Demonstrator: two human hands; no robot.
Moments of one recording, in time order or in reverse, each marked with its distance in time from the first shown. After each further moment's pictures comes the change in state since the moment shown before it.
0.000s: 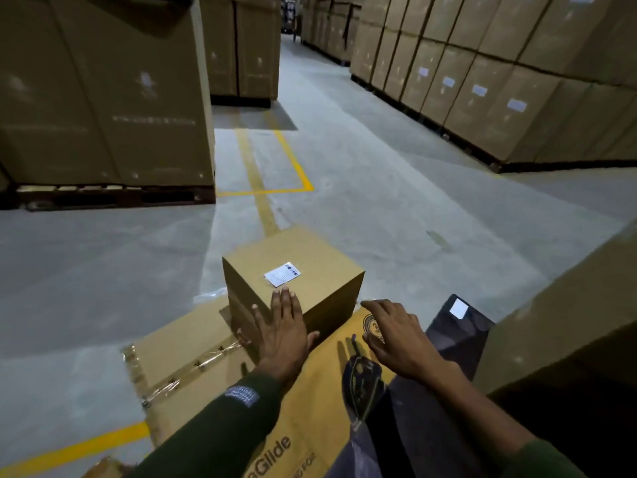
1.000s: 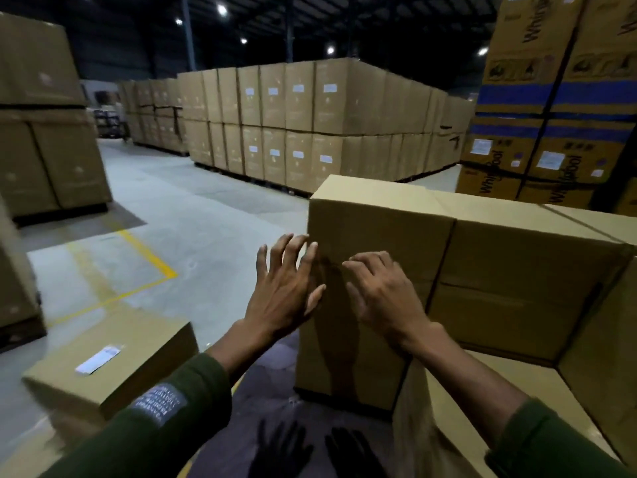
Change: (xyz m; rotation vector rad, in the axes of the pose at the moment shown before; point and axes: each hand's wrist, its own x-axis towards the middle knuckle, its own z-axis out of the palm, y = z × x) left_hand -0.145 0.331 -0.167 -0.015 0.727 0.945; right_hand -0.298 0.115 -0.210 -0.414 0.676 0.243
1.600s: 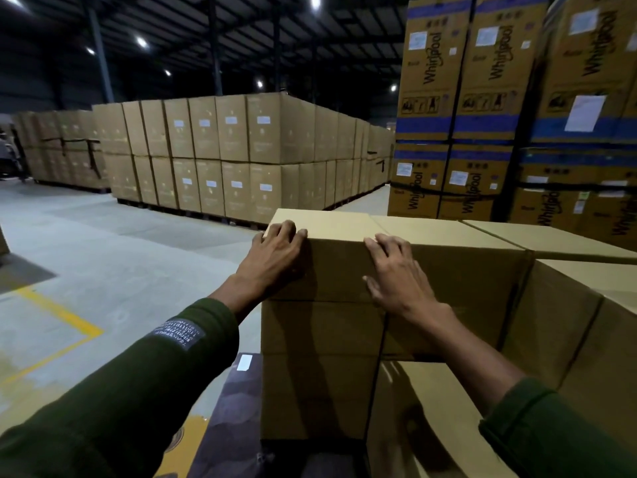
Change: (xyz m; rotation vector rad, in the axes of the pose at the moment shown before) left_hand 0.138 0.002 -0.013 0.010 -0.212 0.217; right_hand 0.015 0.074 -0.054 -0.200 -0.085 0.450
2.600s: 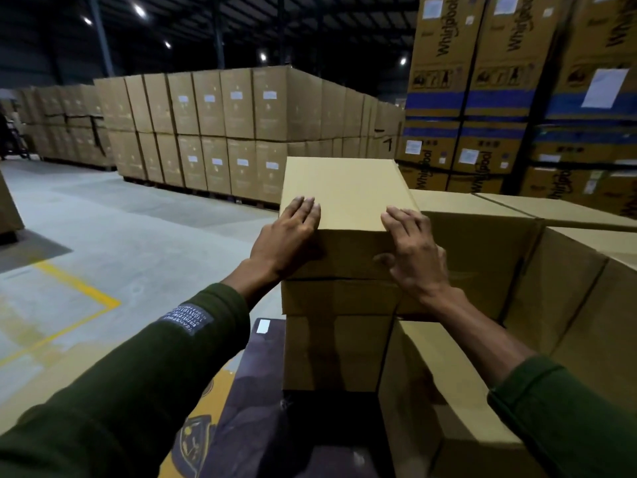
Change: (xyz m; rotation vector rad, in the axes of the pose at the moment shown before) left_hand -0.064 0.002 -0.025 -0.122 0.079 -0.002; right_hand -0.041 -0.032 -0.013 0.092 0.182 -0.013
